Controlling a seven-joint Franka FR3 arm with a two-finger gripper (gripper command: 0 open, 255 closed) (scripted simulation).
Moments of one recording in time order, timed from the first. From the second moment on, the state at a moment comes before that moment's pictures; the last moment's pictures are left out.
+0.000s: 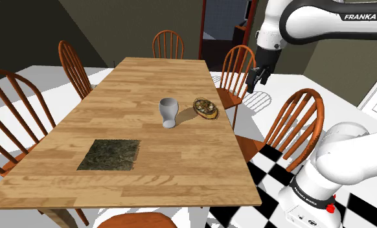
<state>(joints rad) 0.02 -0.81 0.03 -2.45 -0.12 1.69 0.08</state>
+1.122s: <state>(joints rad) 0.02 -0.19 0.13 -2.11 -0.08 1.89 0.29</state>
